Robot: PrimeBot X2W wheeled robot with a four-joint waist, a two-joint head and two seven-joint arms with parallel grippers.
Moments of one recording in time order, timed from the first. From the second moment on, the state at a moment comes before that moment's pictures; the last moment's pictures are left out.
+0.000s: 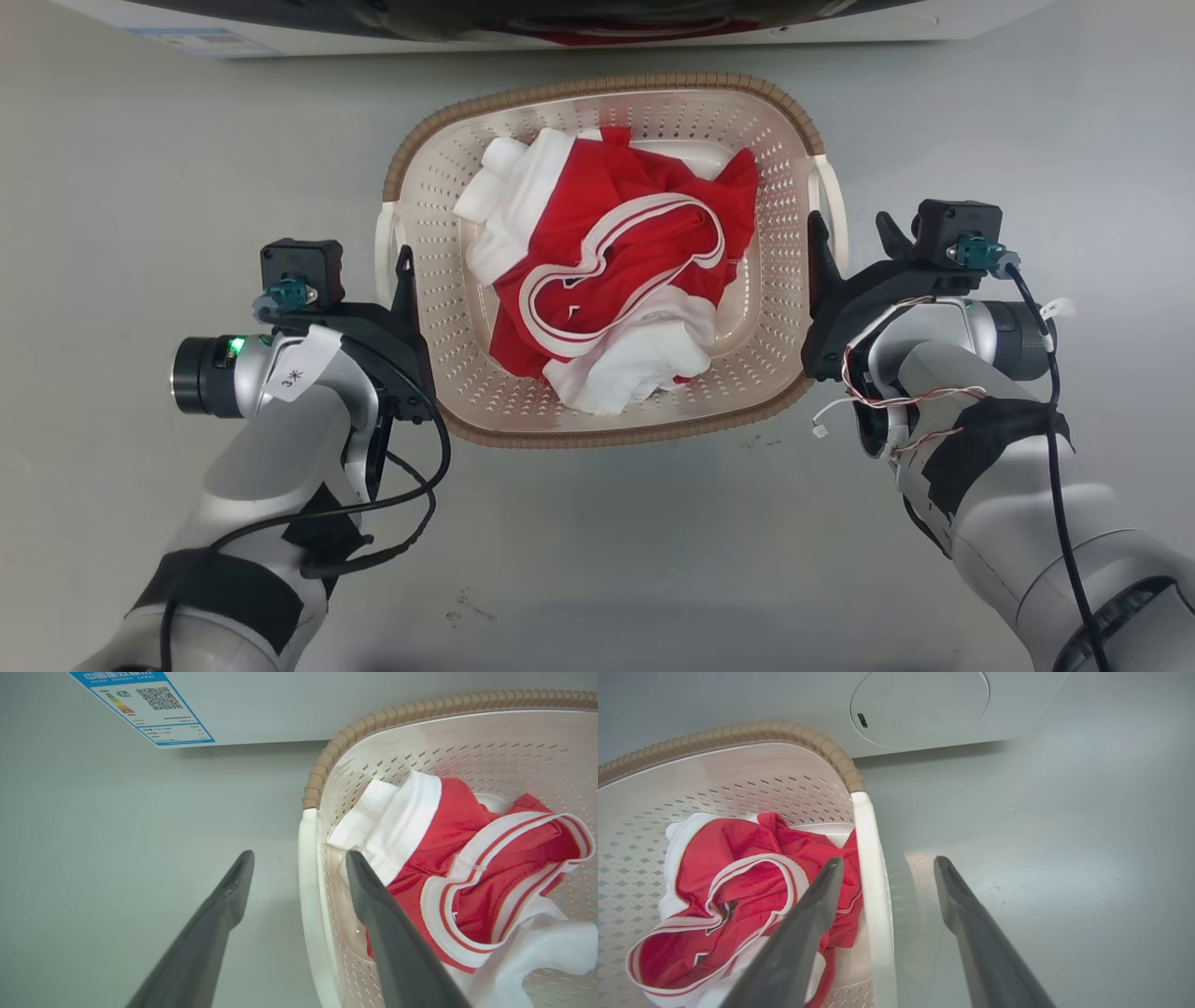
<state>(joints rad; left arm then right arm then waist) -0.96 0.08 -0.72 1.19 -0.79 0.08 -0.25 -1.06 -0.07 0.96 1.18 1.02 -0.13 -0.26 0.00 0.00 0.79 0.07</state>
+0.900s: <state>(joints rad) -0.68 0.09 -0.63 1.08 -0.78 0.07 -0.25 -0.82 -0.07 0.86 1.10 0.97 -0.11 -0.26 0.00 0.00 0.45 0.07</state>
